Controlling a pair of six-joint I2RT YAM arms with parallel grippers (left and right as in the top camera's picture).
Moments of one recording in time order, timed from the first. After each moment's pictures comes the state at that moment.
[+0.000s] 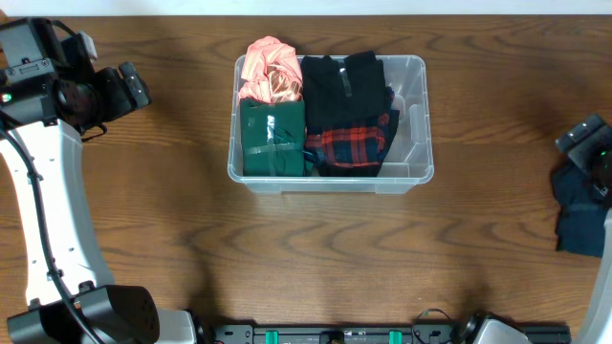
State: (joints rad) left arm 0.32 1.60 1.69 -1.09 0.17 -0.14; right arm -0.48 1.32 1.31 -0.97 0.16 0.44
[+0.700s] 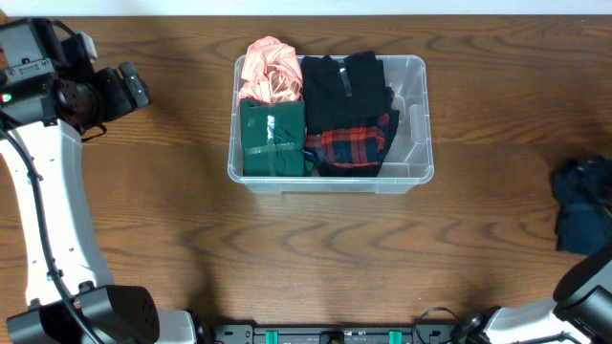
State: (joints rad) left arm 0.32 1.60 1.69 -1.09 0.17 -0.14; right arm -0.76 1.73 1.29 -0.92 0.12 0.31
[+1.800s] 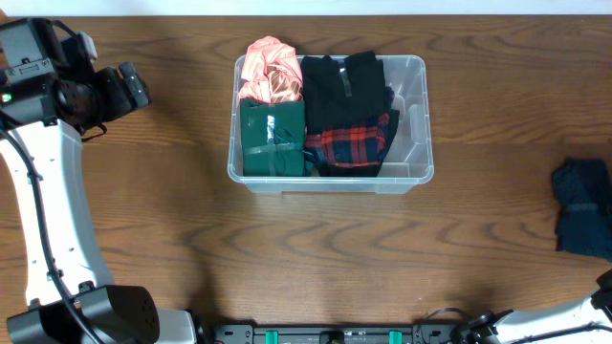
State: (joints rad) left arm 0.32 1.60 1.69 -1.09 0.17 -0.14; right arm -1.07 1.91 1.29 -0.79 -0.15 0.14
